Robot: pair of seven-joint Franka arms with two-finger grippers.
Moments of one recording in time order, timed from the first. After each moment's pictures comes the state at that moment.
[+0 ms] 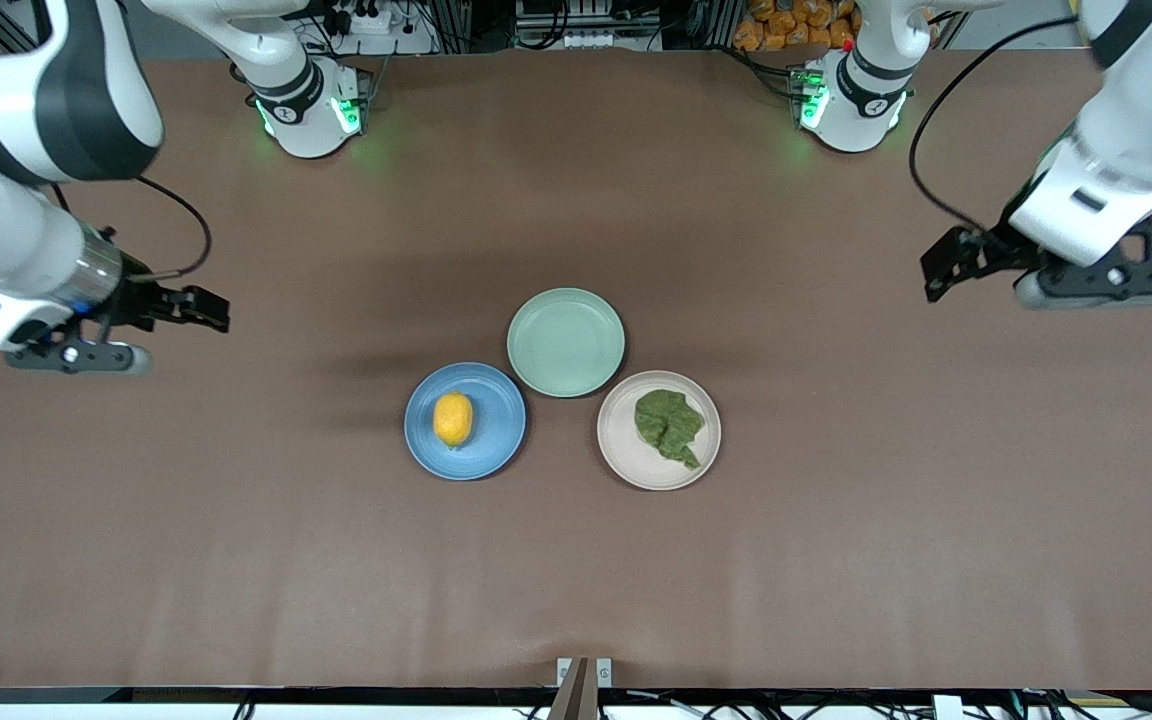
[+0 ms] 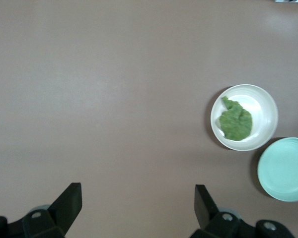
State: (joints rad) left arm -0.10 0.00 -0.11 -1.59 -0.02 1.69 -0.22; right arm 0.04 0.06 0.04 -1.75 0.01 1.73 0.13
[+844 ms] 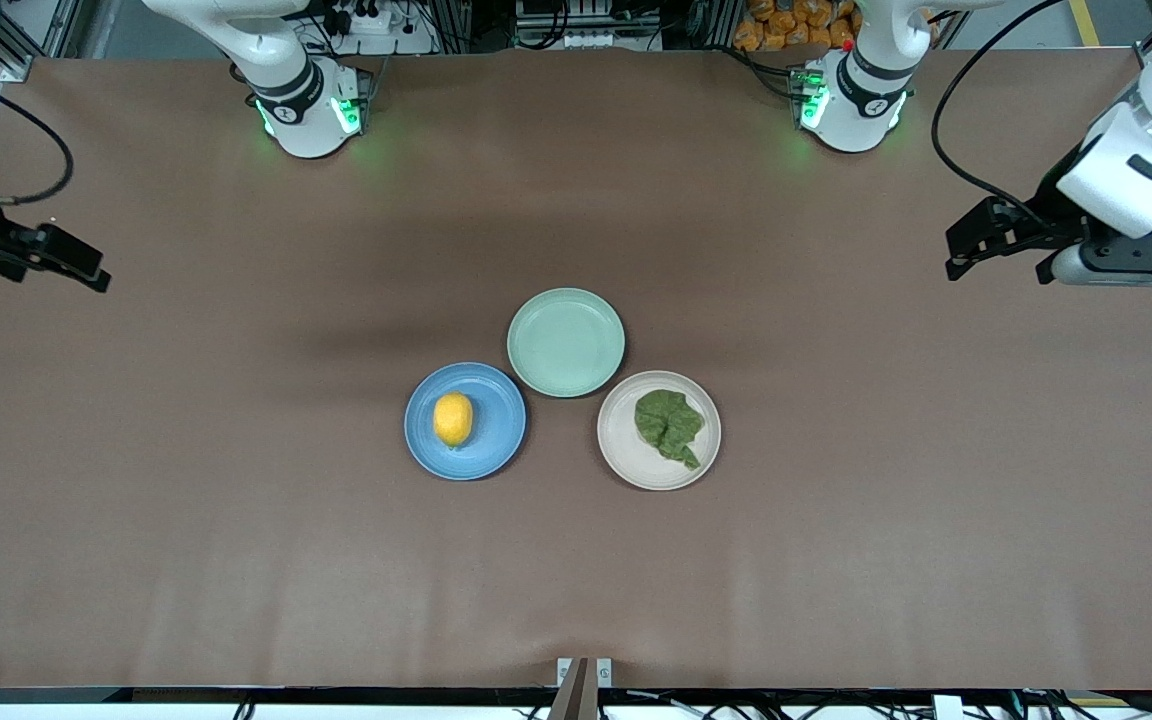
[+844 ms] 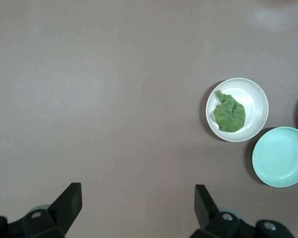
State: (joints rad) left arm -0.08 0.01 -0.10 -1.56 -0.04 1.65 -0.16; right arm 0.03 0.00 -0.06 -1.56 0.00 1.55 0.13
